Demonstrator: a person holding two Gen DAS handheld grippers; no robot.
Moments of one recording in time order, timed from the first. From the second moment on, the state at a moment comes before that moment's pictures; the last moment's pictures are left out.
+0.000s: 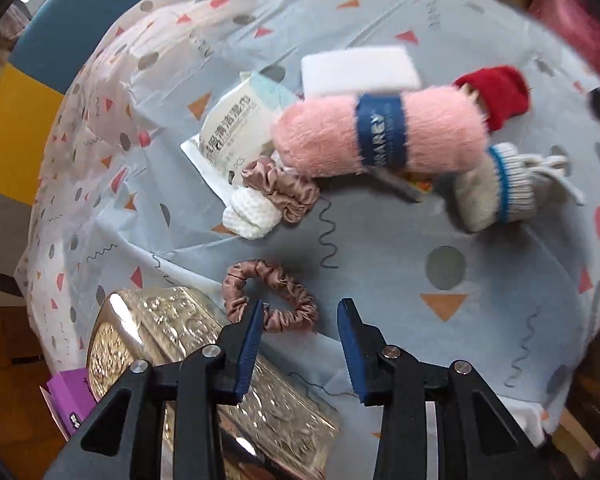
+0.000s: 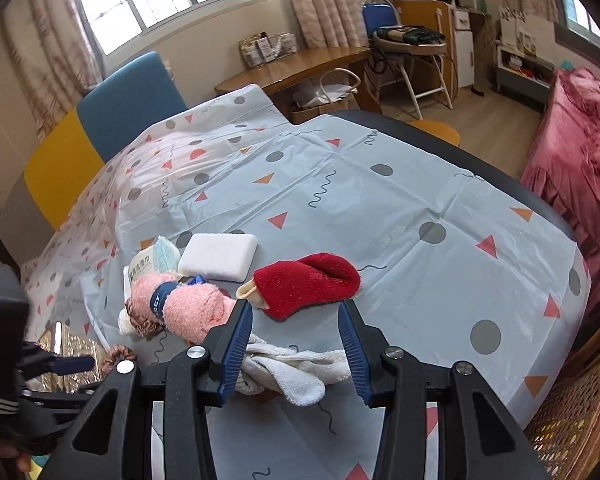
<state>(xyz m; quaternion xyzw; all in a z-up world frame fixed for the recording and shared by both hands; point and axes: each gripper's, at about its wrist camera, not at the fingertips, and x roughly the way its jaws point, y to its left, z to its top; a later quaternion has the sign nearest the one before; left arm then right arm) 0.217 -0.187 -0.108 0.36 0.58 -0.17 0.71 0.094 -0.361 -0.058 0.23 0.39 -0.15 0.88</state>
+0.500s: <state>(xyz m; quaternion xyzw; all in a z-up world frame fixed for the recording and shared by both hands) 0.217 -0.191 -0.131 0.25 0.62 -0.24 0.70 0.092 -0.371 -0.063 0.27 0.39 -0.14 0.87</state>
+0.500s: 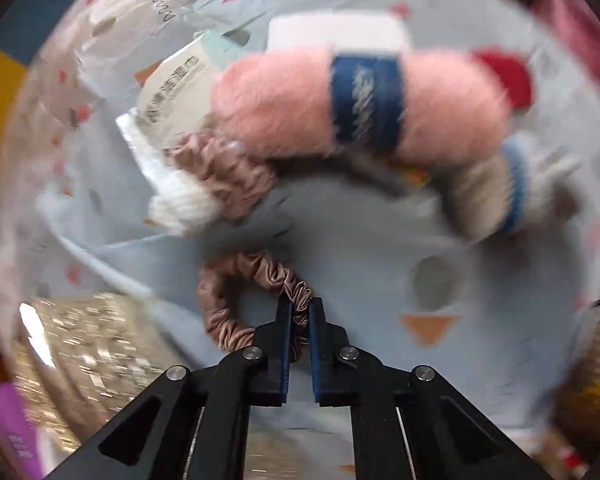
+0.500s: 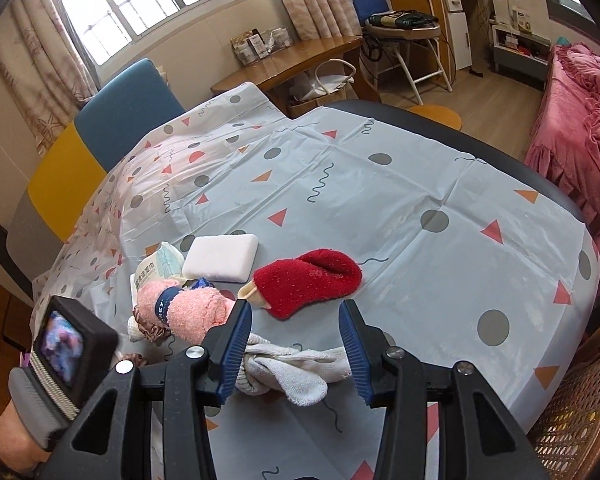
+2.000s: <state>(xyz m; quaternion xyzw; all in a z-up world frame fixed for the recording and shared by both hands) 0.116 -0.131 -0.049 0.07 0.44 -0.29 0.84 0.140 -0.268 -0.130 -0.05 0.54 -0.07 0.84</state>
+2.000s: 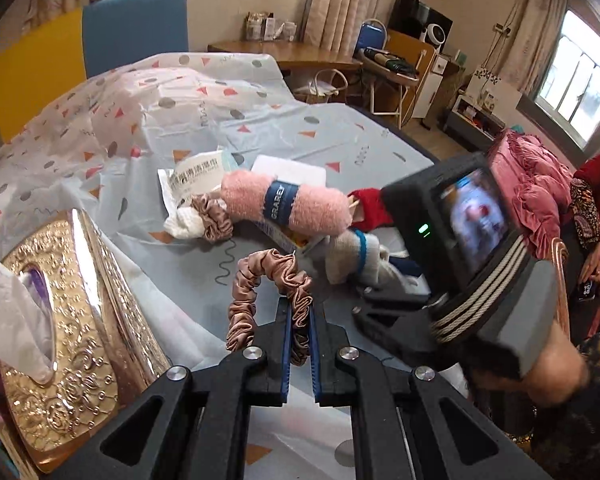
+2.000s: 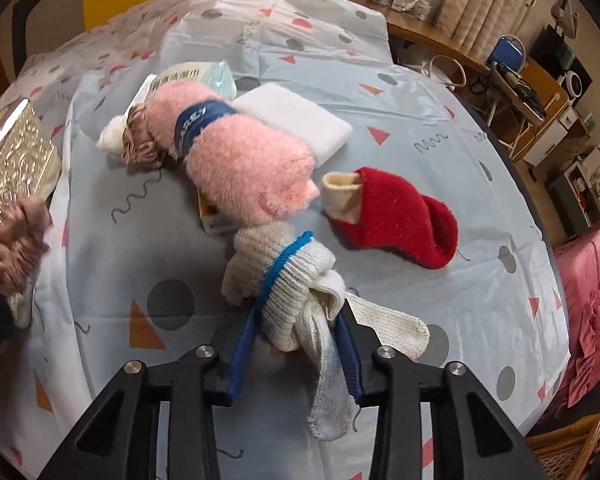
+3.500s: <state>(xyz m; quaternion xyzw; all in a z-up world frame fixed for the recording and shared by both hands) 0.120 0.222 -0.021 -0.14 0.38 0.10 0.91 0.129 -0.237 -0.141 -0.14 0.53 -0.04 0.84</state>
